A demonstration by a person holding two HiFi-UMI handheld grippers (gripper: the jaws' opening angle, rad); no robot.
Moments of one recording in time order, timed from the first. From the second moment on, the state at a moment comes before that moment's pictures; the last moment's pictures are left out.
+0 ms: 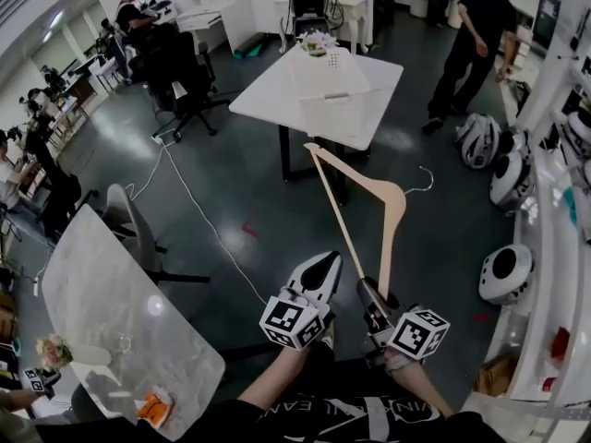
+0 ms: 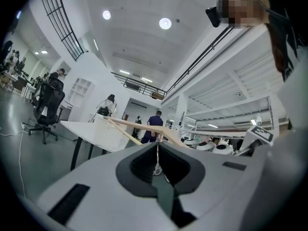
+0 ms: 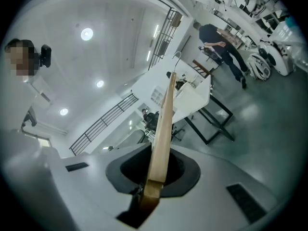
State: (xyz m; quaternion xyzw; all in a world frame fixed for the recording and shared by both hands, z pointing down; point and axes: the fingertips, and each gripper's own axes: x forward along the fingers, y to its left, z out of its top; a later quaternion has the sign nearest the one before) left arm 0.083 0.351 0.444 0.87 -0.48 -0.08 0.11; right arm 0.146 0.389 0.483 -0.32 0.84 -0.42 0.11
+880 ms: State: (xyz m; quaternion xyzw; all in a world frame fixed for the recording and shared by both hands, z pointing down) left arm 0.015 0.222 0.466 0.85 -0.50 -0.08 0.14; right arm 0.075 0.257 0.499 -0.31 0.84 -0.44 0.09
